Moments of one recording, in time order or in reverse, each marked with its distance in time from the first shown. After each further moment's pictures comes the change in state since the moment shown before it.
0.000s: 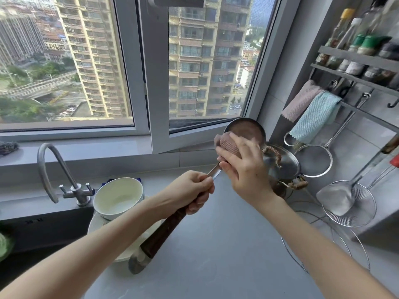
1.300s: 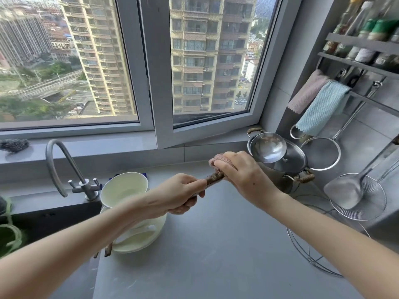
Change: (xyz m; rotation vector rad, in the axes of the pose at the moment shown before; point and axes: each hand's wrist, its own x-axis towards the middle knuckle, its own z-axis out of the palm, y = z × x) left_hand -0.026 -0.001 -0.013 0.210 0.067 -0.191; right_hand -0.023 0.014 0.019 0.002 -0.041 -0.360
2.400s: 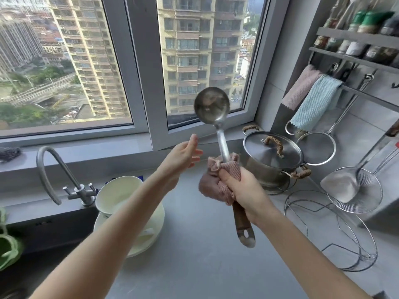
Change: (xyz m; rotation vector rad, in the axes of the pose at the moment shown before) left_hand 0.061 0.023 -0.008 -0.183 0.325 0.204; right_hand 0.016 -0.061 -0.041 1.362 0.036 1.276
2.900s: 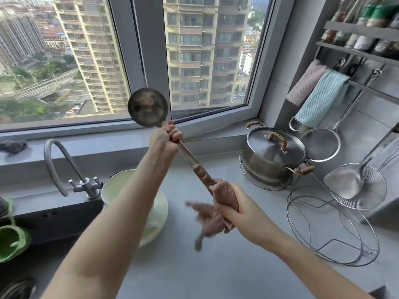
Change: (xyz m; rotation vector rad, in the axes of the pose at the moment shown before) left_hand 0.061 0.001 -0.040 -1.346 0.260 -0.171; right_hand -0.044 0.029 -0.010 -0.330 -0.289 -0.042
